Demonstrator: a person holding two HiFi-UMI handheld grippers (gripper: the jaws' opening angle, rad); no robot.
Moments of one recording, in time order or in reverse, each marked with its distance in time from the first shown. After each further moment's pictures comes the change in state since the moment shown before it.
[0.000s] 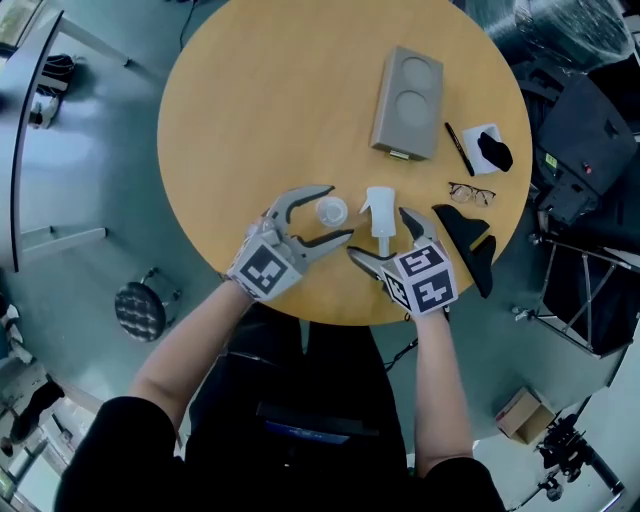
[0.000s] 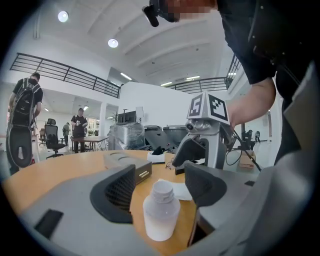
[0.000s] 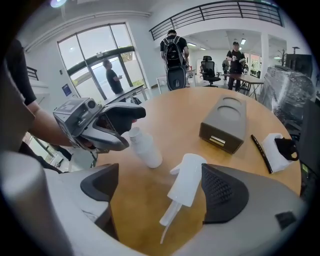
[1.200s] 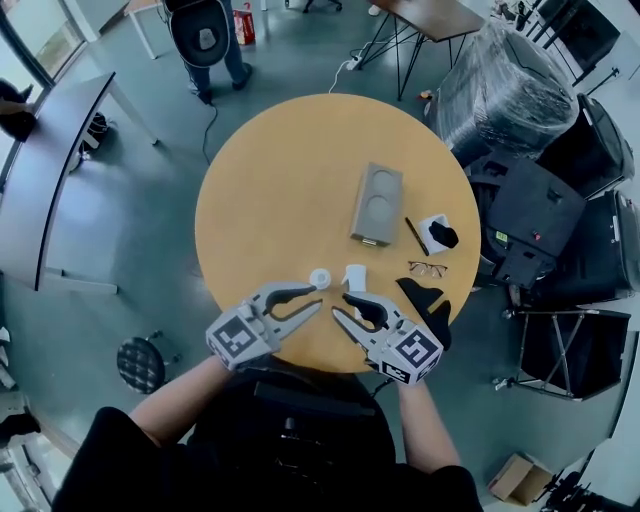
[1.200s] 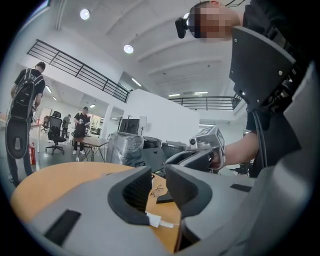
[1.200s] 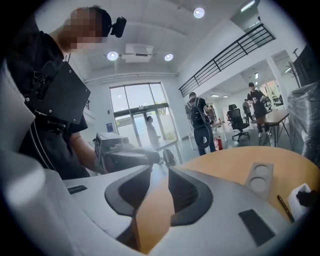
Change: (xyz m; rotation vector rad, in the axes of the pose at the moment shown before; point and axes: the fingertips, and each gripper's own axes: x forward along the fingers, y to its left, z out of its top) left arm -0.123 -0.058 0.244 -0.197 -0.109 0.003; right arm -0.249 0.152 0.144 -0.162 -0.669 0.348
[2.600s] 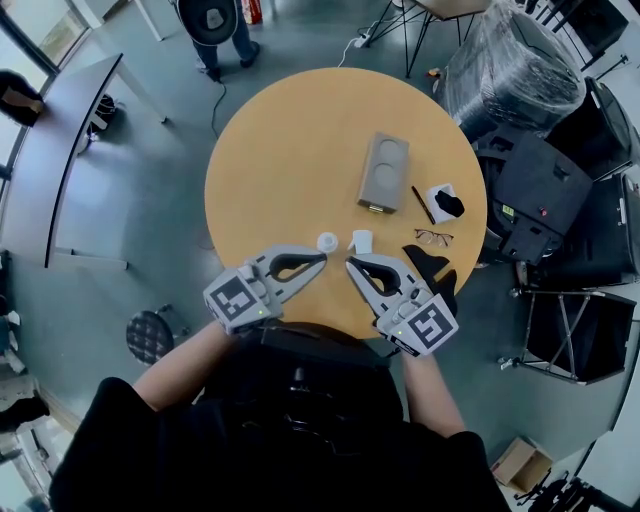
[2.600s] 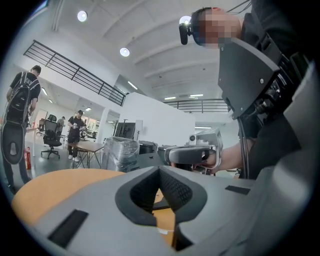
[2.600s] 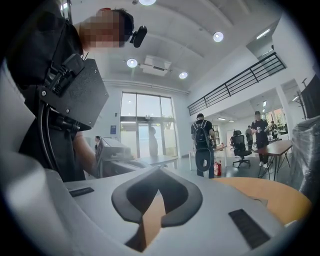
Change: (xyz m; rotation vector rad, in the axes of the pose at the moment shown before) left arm -0.016 -0.042 0.036 0.038 -0.034 -0.040; right arm -0.030 0.047 0.063 -0.211 -0.169 -0.010
